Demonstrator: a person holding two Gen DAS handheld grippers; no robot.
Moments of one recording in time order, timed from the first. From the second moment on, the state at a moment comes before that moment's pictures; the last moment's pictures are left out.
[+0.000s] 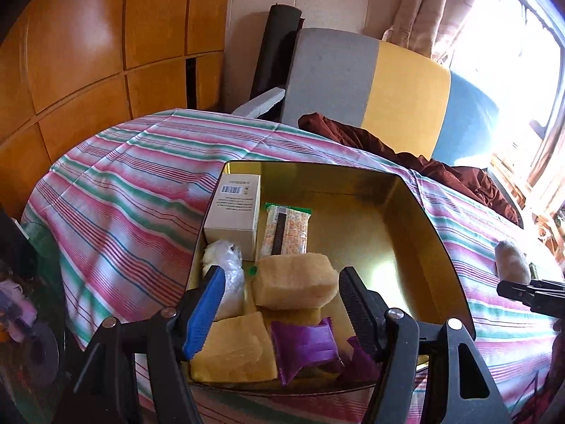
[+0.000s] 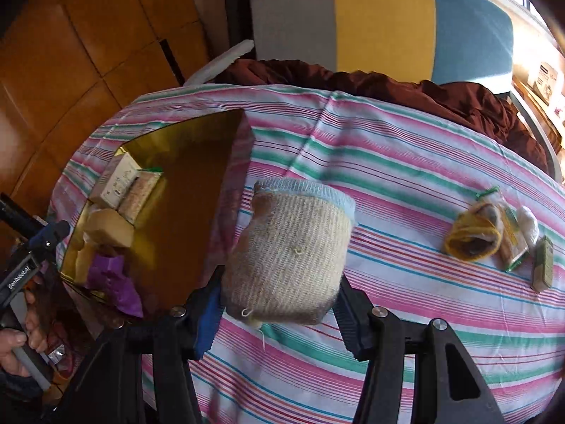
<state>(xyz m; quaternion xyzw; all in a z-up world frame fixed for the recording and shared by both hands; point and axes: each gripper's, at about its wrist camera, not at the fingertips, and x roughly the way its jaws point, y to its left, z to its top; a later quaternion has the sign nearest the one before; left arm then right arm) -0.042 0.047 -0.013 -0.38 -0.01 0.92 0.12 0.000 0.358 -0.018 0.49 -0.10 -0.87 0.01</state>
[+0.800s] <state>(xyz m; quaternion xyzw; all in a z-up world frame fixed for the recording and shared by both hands) -0.040 -0.004 -0.028 -0.40 -0.06 0.91 0.08 -0.077 0.226 -0.065 0.53 -0.12 -0.83 0.13</state>
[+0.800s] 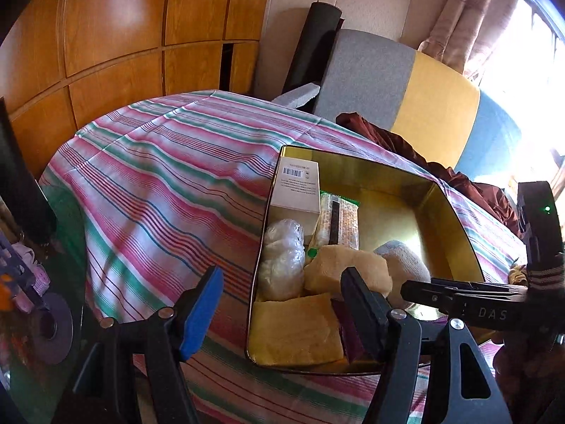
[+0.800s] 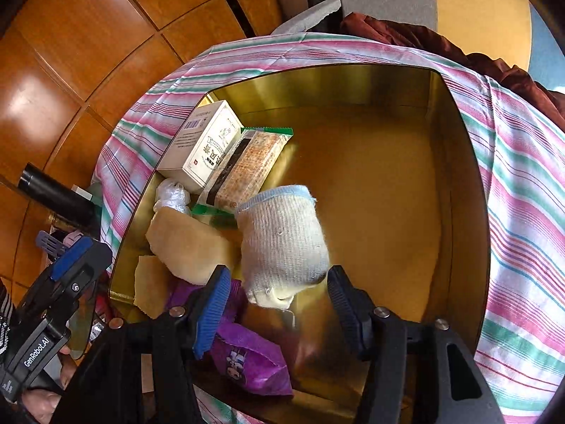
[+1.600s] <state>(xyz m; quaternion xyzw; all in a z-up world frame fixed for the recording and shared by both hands) -0.017 0.042 0.004 -0.36 0.00 0.93 0.12 -0.018 0.336 0.007 0.43 -0.10 -0.90 -0.01</state>
